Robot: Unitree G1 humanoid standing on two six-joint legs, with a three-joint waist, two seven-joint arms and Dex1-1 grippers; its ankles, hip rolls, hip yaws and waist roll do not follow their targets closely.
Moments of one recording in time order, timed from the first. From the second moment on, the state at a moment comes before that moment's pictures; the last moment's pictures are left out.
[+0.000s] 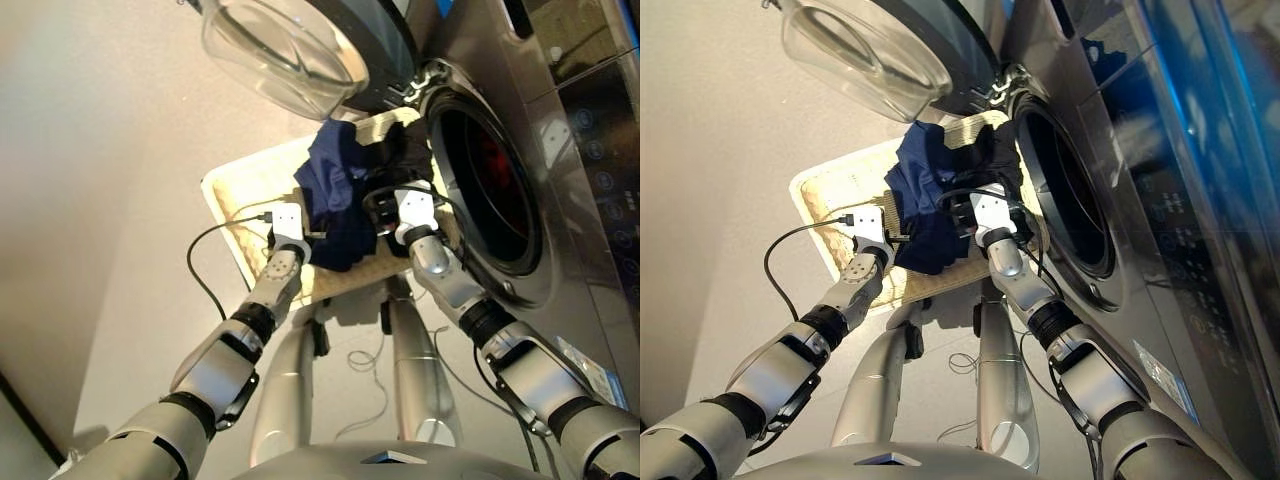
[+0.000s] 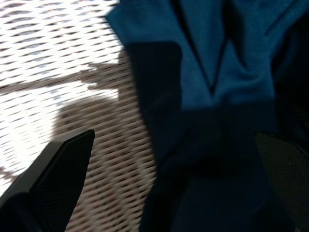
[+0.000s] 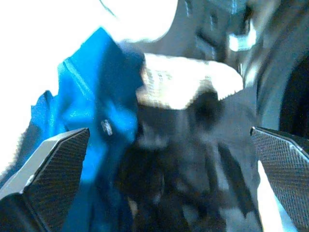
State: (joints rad) left arm -0.71 0.12 -0.48 1.04 -0.62 -0.23 0.16; right arm -0.62 -0.37 0.62 0.43 0.27 -0.27 -0.26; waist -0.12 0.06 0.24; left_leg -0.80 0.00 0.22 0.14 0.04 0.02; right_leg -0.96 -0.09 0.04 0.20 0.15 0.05
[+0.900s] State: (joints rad) left arm -0.84 0.13 -0.39 1.13 -0.60 -0.21 0.18; right arm -0.63 -0.38 0.64 0.34 0.24 -0.27 -0.23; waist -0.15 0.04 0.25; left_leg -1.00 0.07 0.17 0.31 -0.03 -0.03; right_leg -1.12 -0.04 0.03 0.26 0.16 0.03
